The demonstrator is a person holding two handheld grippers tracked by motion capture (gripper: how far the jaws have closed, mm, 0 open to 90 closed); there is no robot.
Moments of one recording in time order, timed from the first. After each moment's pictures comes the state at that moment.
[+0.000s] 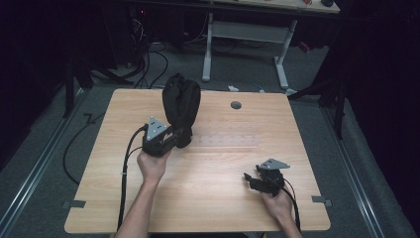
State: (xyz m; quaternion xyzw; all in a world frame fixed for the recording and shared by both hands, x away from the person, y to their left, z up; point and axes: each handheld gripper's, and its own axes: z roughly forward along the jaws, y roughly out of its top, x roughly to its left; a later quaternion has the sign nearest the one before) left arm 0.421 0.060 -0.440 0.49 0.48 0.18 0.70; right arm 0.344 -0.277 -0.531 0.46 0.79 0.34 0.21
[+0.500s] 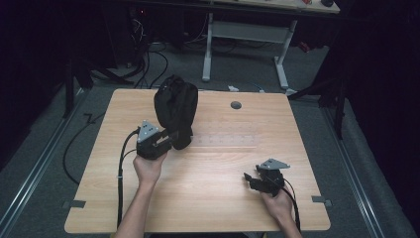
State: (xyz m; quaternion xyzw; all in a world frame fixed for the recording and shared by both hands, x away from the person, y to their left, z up) left arm 0.420 0.075 -0.447 0.48 0.50 0.15 0.70; right arm 0.344 -0.277 -0.531 0.46 0.79 0.34 0.21
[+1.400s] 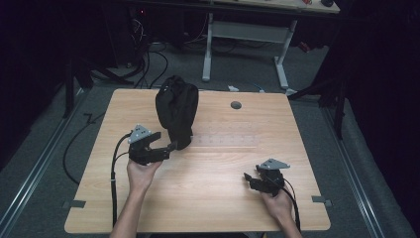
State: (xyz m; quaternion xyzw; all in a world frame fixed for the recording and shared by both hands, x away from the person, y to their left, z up) left arm 0.405 0.097 -0.448 0.49 0.53 0.11 0.68; right arm 0.344 -0.277 -0.531 0.46 0.79 0.34 0.21
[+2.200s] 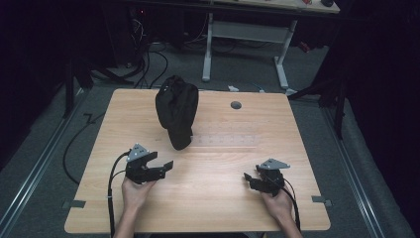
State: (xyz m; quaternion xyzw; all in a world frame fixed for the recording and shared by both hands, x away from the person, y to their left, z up) left arm 0.373 0.107 -0.496 0.53 0.56 0.10 0.63; right arm 0.344 -0.277 -0.531 0.46 0.79 0.34 0.21
